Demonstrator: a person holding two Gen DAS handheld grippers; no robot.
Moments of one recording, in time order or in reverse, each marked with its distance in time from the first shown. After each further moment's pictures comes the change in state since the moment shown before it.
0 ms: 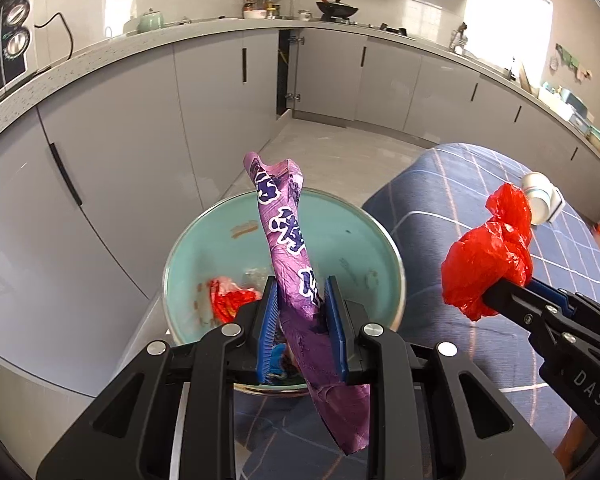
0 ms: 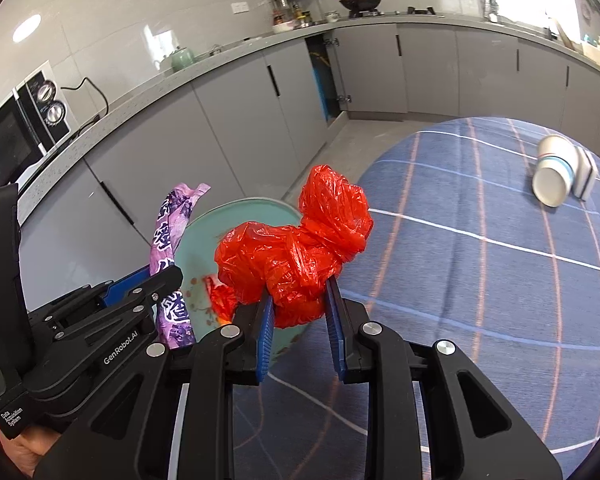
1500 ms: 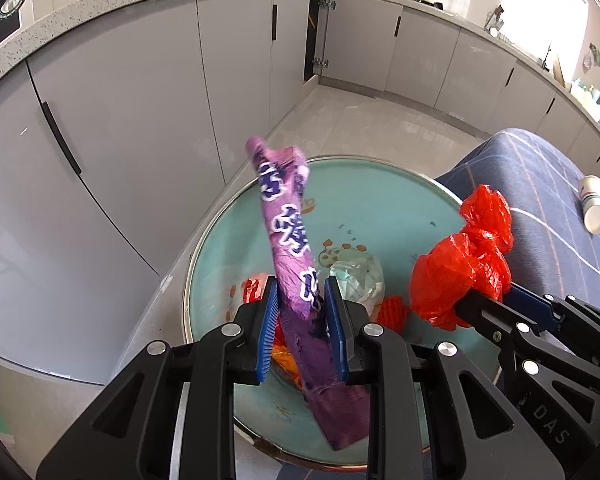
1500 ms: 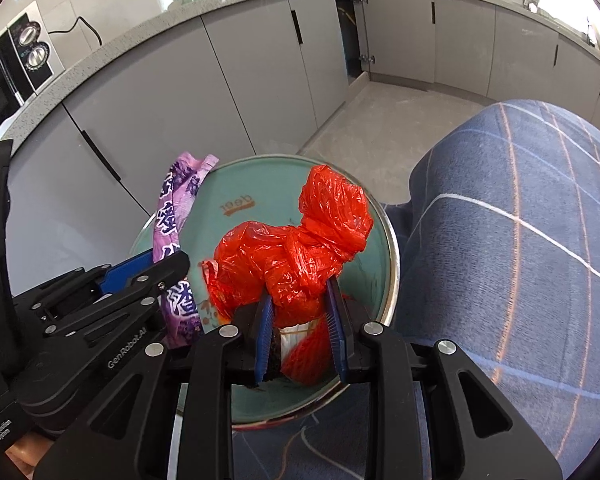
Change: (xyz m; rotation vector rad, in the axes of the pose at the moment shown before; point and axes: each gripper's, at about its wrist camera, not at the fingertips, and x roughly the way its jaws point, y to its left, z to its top) left arm 0.082 0.049 0.008 -0.051 0.134 0.056; right arm 0.112 0.050 0.011 -0.078 0.175 -0.005
